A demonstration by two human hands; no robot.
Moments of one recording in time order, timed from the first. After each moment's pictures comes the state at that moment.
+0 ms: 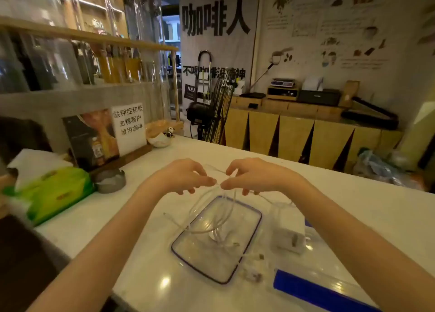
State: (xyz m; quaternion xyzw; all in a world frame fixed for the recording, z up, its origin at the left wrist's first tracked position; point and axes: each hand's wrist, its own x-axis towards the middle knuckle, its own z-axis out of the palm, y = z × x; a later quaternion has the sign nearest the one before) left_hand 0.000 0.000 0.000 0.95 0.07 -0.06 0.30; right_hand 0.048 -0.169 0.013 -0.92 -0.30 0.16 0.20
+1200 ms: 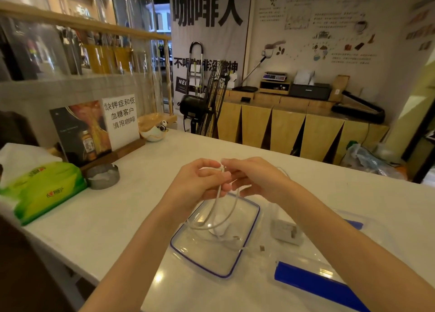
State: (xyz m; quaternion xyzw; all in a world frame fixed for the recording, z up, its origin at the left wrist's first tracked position) left_hand -0.029 -0.030 -0.026 0.66 -0.01 0.05 0.75; right_hand 0.040 -0.166 -0.011 -0.78 -0.14 0.21 0.57
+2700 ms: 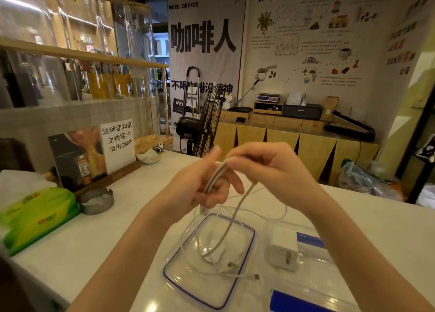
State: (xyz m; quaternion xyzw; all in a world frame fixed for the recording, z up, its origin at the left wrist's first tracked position) left_hand -0.035 -0.034 0.031 0.71 -0.24 -0.06 0.66; right_hand -0.011 -0.200 0.059 -0.74 -0.46 -0.08 0.48
